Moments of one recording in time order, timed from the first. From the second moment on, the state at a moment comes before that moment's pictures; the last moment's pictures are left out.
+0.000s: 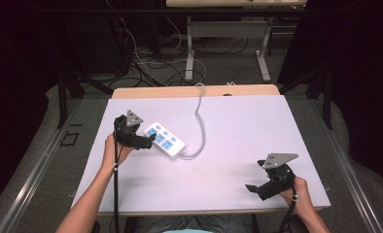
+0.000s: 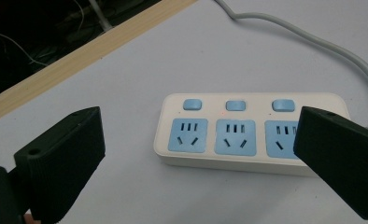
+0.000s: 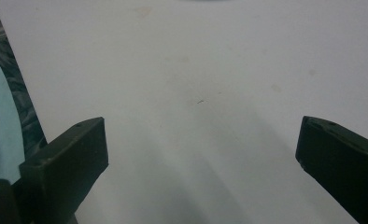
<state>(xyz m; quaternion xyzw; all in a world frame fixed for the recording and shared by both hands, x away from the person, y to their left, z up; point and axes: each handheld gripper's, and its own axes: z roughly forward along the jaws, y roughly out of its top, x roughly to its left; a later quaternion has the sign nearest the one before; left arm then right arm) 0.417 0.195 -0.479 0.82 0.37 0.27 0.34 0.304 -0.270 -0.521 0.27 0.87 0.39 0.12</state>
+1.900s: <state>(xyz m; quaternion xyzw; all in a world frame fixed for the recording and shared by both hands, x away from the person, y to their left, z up) 0.465 0.150 -0.503 0.85 0.37 0.23 0.31 0.303 -0.270 -0.520 0.28 0.87 0.38 0.13</state>
